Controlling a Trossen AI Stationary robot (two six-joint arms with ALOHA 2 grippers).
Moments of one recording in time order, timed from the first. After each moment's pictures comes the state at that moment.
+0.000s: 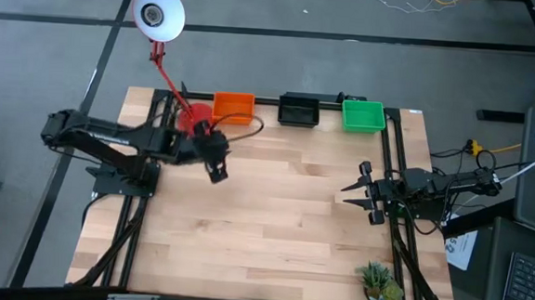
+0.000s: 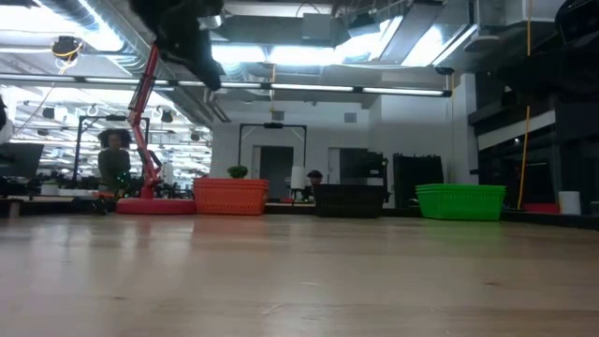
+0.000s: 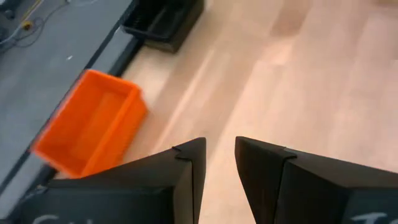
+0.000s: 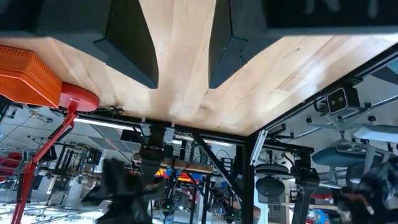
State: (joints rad) left arm -0.03 1.16 0.98 -0.60 -0.53 -0.23; right arm 0.21 0.03 0.02 0.00 0.01 -0.11
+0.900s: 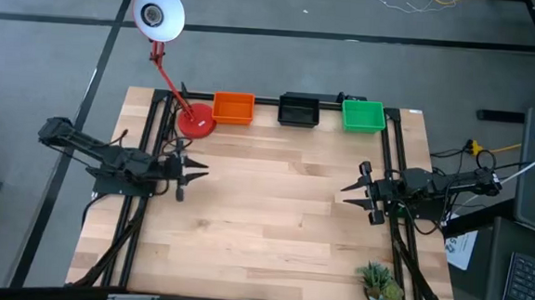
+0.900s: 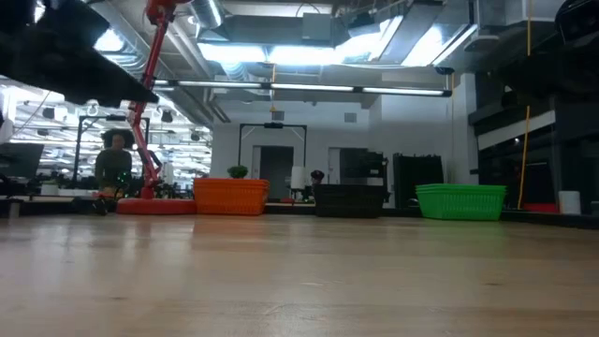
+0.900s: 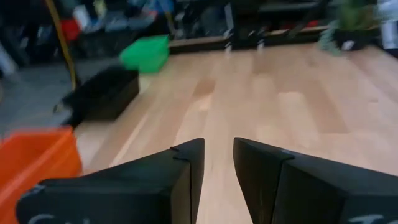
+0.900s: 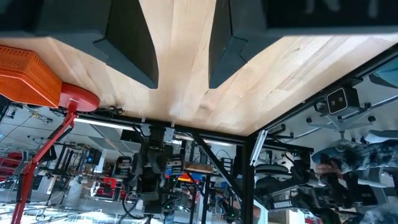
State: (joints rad) left arm -0.30 0.32 0.10 0.07 -0.53 0.05; right arm 0.21 0.03 0.02 0.00 0.01 -0.11
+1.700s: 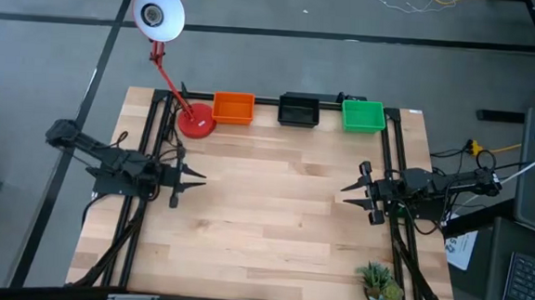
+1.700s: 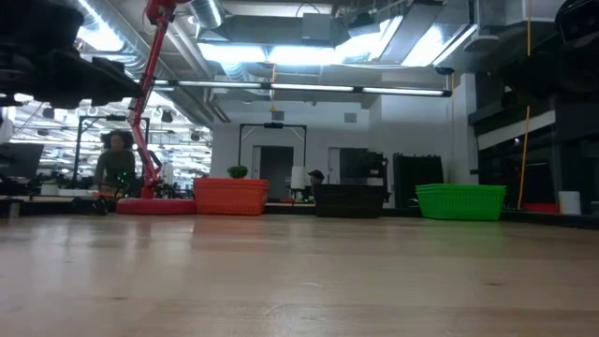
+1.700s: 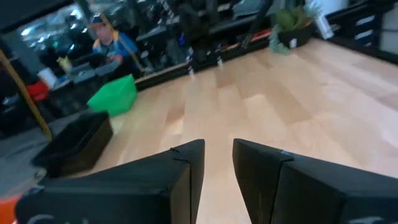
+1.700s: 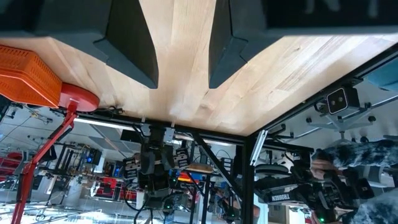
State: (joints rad) left arm -0.37 0.17 0.01 0.11 -0.43 0.30; right arm 0.21 0.03 0.02 0.00 0.01 -0.11
